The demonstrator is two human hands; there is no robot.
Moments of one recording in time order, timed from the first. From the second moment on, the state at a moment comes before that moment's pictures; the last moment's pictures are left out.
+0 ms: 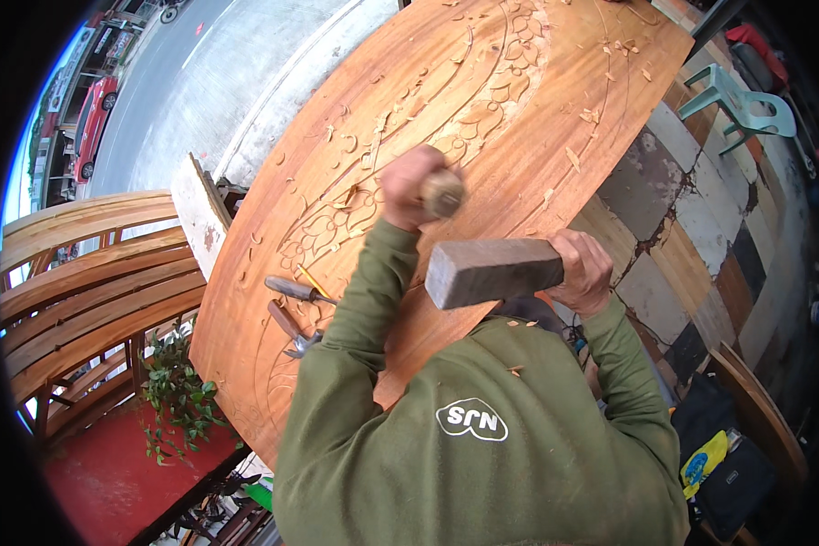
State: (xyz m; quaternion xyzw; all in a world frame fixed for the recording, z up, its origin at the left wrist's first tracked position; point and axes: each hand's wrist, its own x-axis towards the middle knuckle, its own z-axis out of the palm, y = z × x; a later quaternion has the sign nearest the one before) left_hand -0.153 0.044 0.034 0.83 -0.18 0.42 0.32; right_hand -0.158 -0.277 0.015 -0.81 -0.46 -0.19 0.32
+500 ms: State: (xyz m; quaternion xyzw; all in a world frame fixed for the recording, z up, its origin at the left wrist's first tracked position) left_hand -0.169 0.061 -0.013 0.95 0.10 0.14 0.26; right_hand -0.168 -0.284 -0.015 -0.78 -0.13 0.02 0.61
